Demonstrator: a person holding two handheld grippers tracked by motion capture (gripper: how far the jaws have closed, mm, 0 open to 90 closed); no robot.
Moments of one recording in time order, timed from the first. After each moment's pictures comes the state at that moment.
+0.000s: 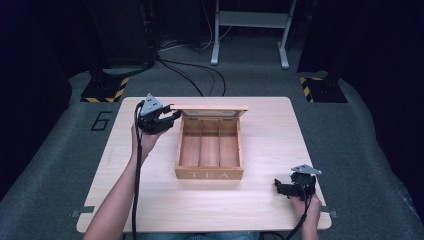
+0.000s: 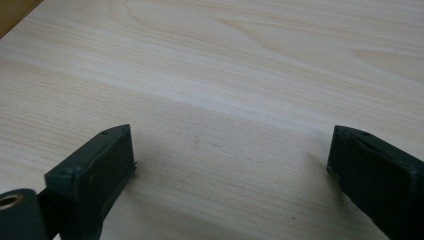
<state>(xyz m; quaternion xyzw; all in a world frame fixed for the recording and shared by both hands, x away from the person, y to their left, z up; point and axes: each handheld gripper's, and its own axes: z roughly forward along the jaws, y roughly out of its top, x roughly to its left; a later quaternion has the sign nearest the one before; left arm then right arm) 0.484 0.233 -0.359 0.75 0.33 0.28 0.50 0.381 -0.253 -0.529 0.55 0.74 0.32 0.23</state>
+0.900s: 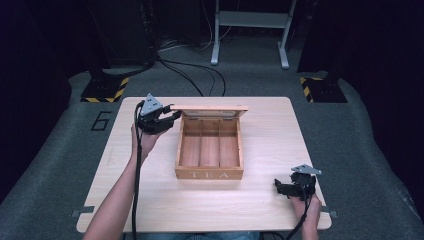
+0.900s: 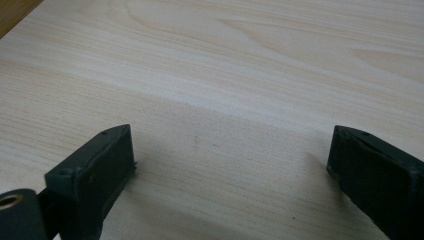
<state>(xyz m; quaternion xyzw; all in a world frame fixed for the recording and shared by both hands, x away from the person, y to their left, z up) 0.484 0.233 -0.359 0.75 0.33 0.28 0.50 0.381 -0.253 -0.529 0.55 0.74 0.32 0.23</state>
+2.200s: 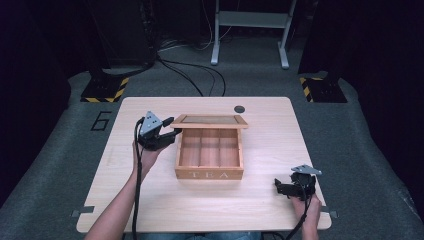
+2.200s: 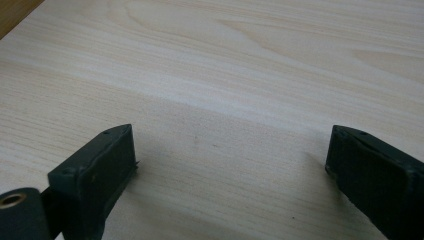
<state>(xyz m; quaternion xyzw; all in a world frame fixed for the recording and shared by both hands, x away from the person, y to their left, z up) 0.450 0.232 -0.394 0.74 0.32 0.29 0.52 0.380 -0.252 -0.529 0.55 0.73 0.32 0.24</state>
